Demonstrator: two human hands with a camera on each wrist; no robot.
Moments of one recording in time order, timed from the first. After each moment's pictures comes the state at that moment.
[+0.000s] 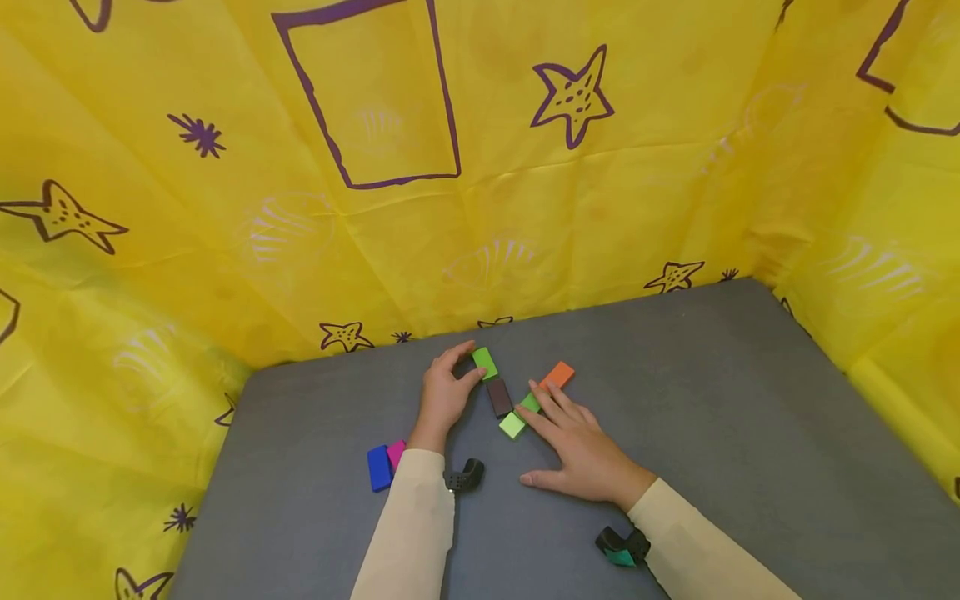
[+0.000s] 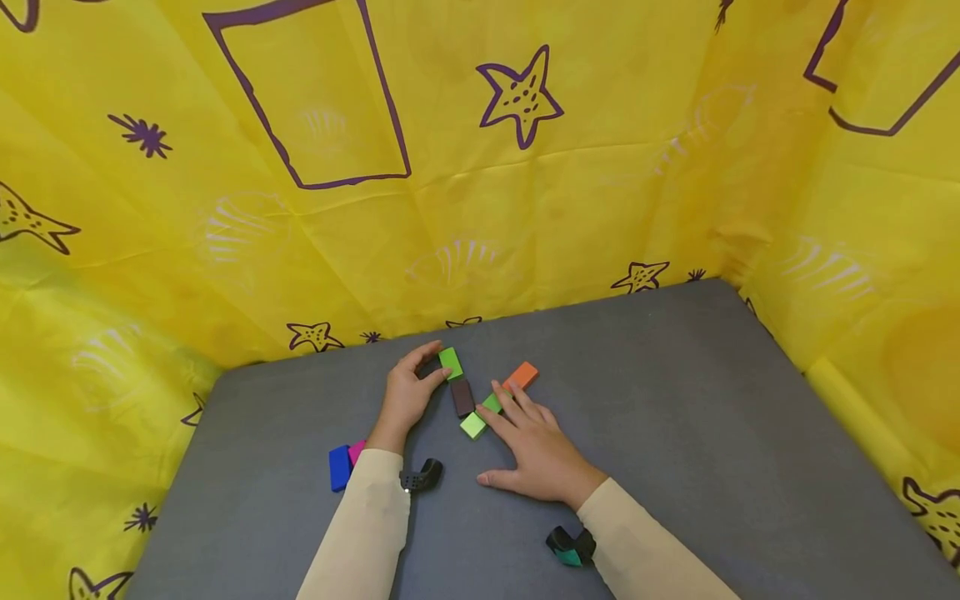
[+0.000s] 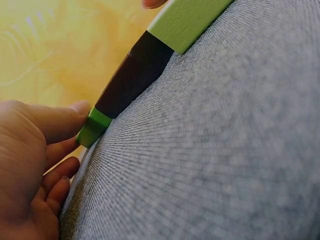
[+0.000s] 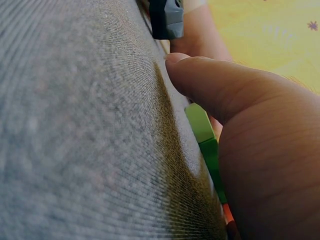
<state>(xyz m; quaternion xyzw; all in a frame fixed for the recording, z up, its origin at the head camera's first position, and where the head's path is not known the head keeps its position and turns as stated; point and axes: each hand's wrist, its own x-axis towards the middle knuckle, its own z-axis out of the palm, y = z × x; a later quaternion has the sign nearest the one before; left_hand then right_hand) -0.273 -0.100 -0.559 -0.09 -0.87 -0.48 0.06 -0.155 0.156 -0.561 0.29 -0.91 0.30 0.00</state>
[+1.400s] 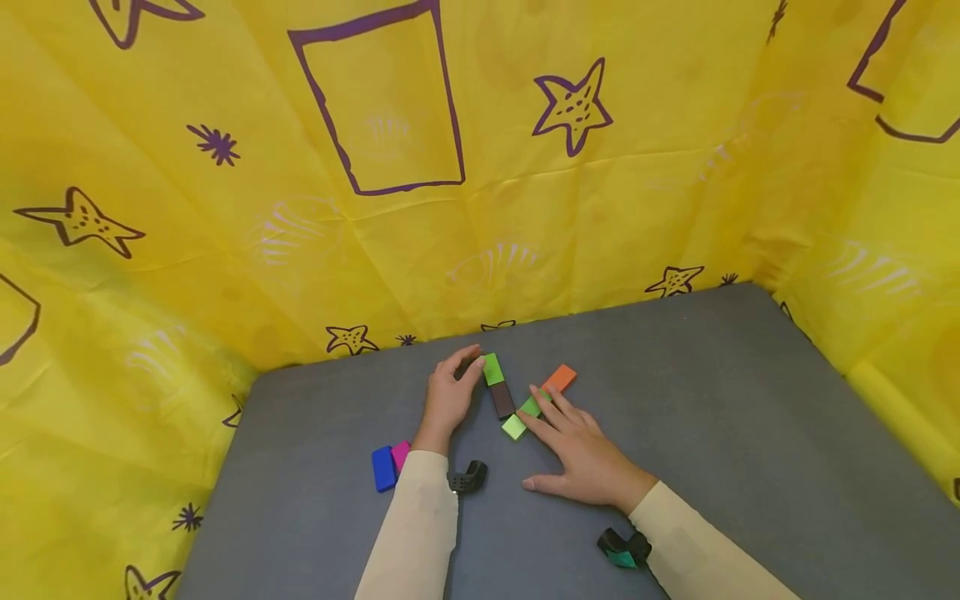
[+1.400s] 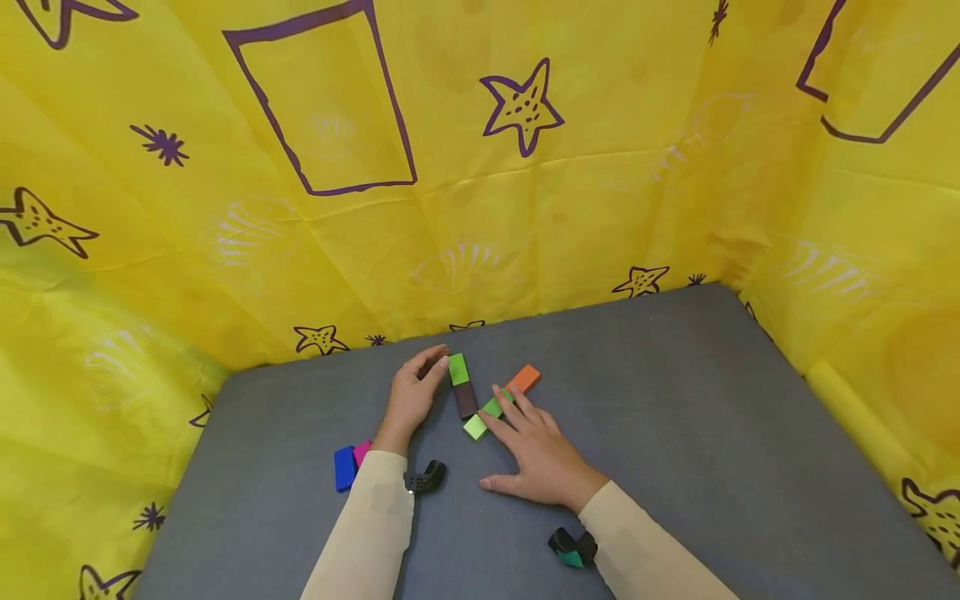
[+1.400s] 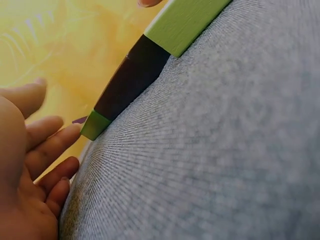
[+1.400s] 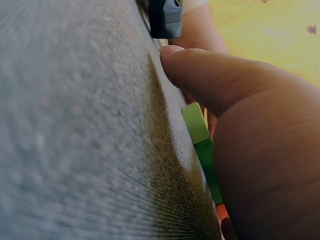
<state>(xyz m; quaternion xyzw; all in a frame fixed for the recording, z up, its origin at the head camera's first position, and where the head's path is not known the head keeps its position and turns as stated) -0.265 -0.098 -0.553 -0.06 -0.84 -0.53 0.04 -0.149 0.154 -0.556 0.29 -0.91 0.29 -0.01</state>
